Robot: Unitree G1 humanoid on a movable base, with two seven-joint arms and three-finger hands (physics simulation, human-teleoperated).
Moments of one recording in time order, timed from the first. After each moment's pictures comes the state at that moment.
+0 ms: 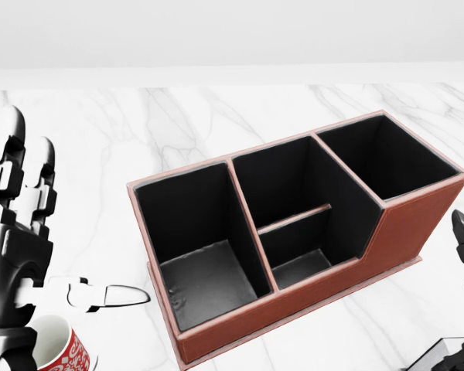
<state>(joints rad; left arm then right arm) 0.03 0.03 0.09 -0.56 -0.04 0.09 -0.09 0.13 -0.22 -0.48 -0.29 -0.84 0.00 0.46</state>
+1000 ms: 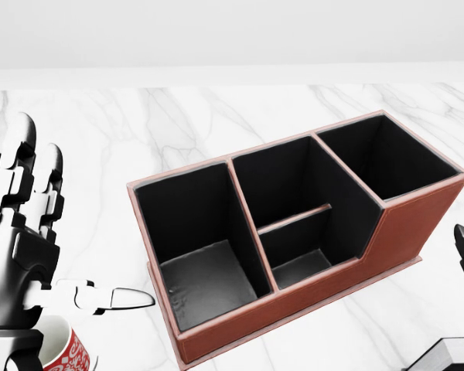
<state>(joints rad) 0.04 0.03 0.07 -0.54 -0.03 0.09 -0.09 0.15 -0.25 -0.50 -0.21 -0.91 -0.09 0.46</state>
